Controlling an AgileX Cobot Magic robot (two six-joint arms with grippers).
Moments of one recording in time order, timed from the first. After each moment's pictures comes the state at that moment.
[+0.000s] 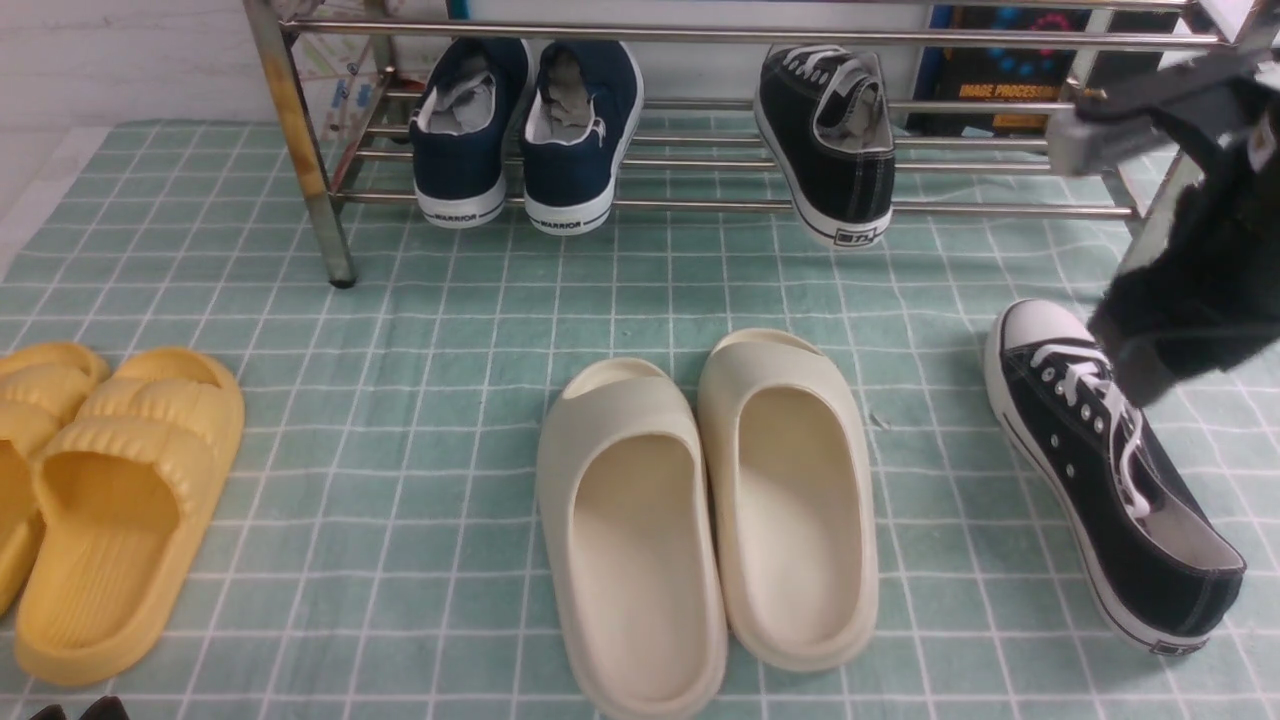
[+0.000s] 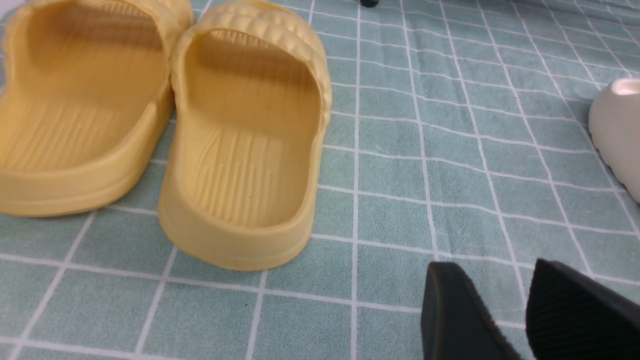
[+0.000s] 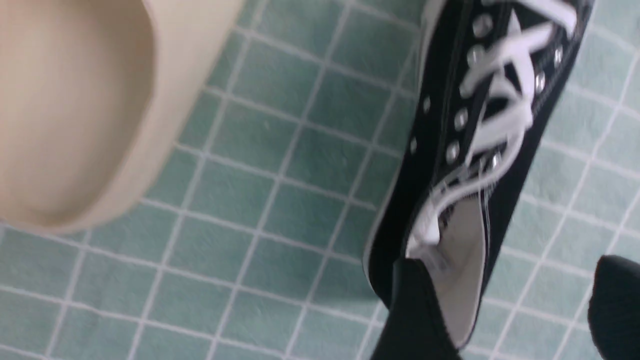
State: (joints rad) right arm 0.30 1.52 -1.35 -0.08 1.24 0.02; left arm -0.02 -0.01 0.03 -0.01 0.38 -0.19
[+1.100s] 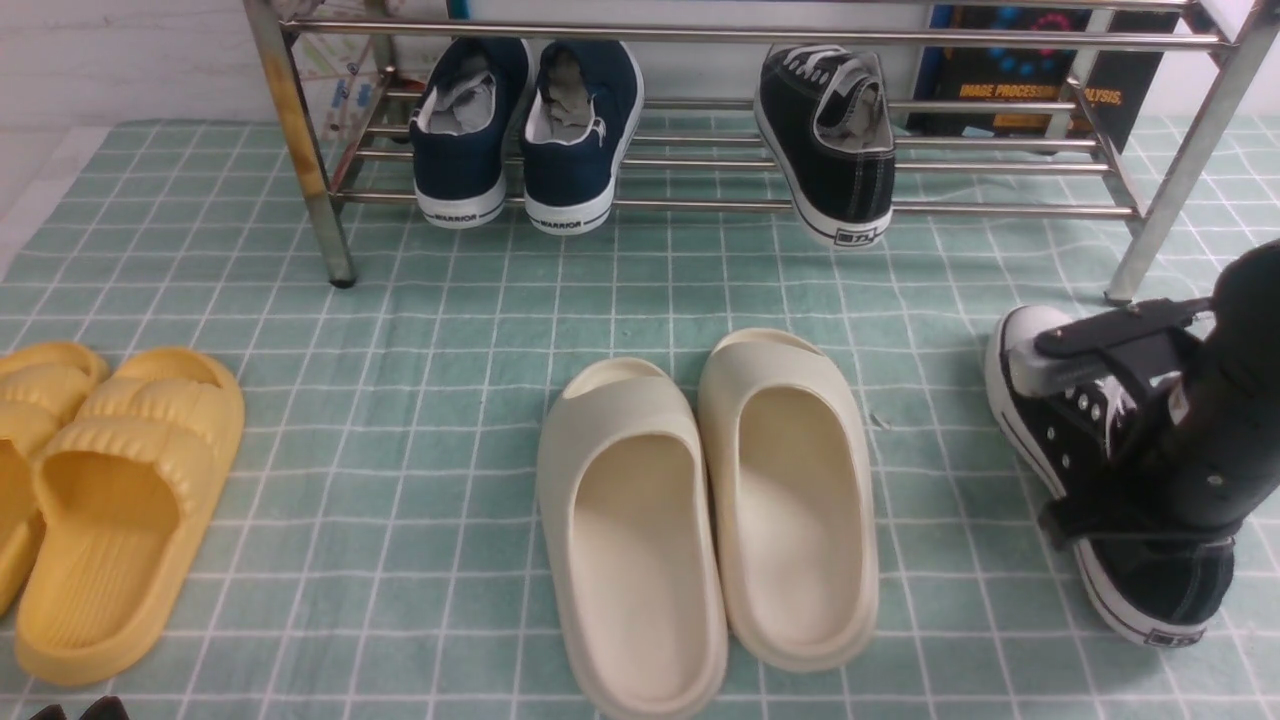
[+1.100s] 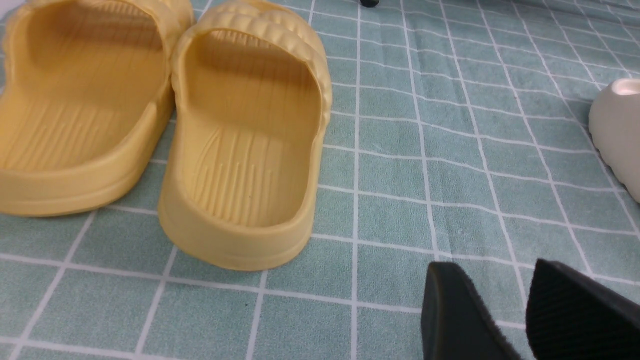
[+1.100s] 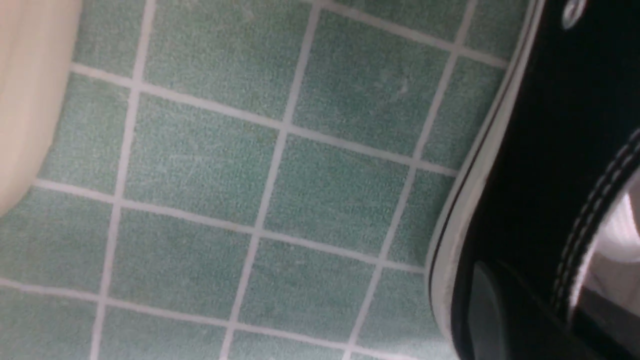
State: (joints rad) right arm 0.30 1.56 -0.99 -0.07 0.88 0.12; left arm -0.02 -0.01 0.03 -0.01 0.38 -0.19
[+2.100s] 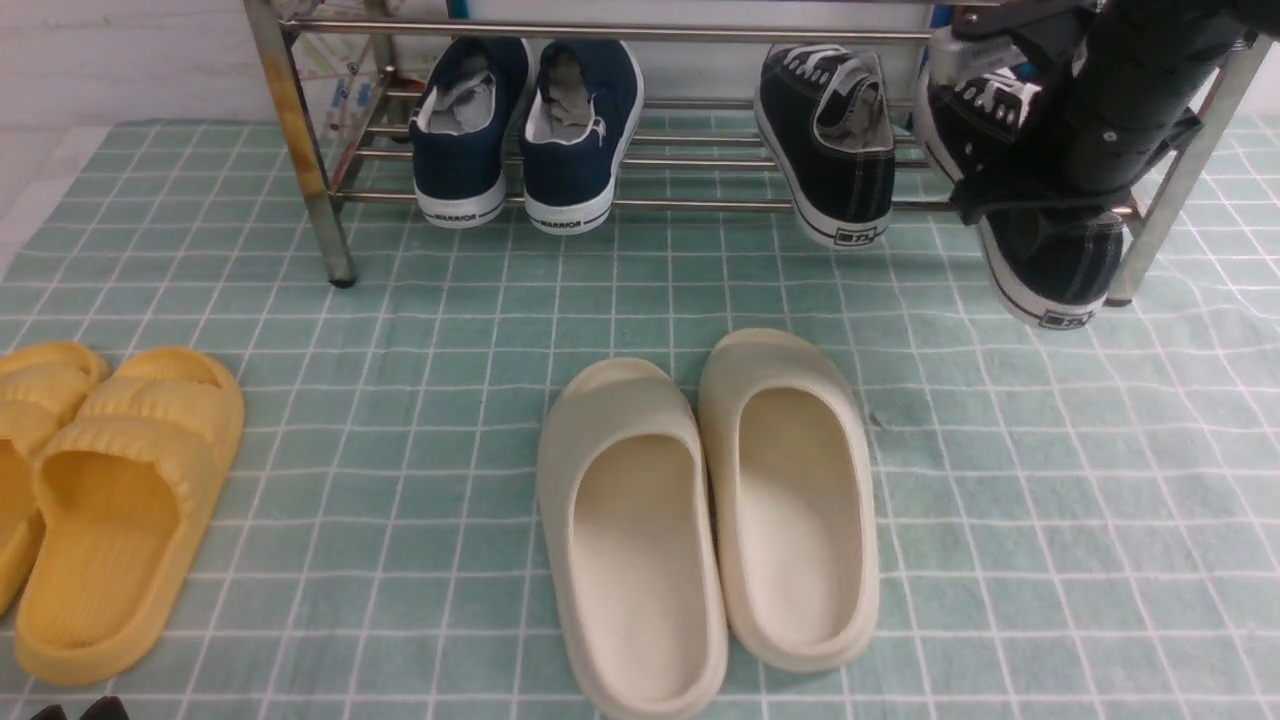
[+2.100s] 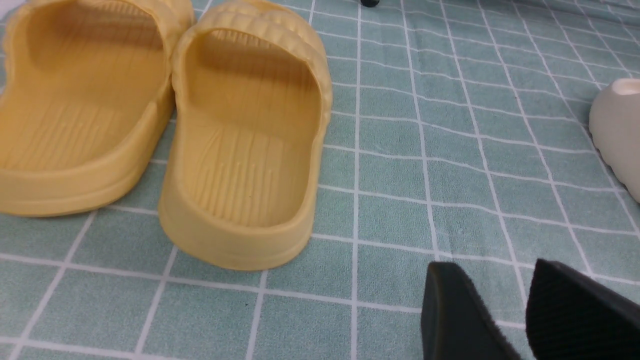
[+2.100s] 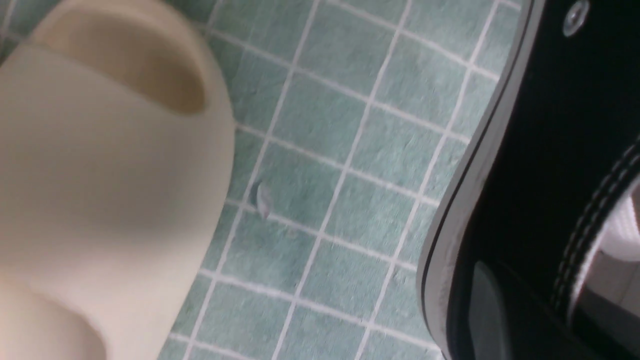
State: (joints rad) right arm 0.24 1.98 -1.88 -0.04 1.17 -0.06; left arm -0.02 -0.01 0.03 -0.01 0.38 -0.19
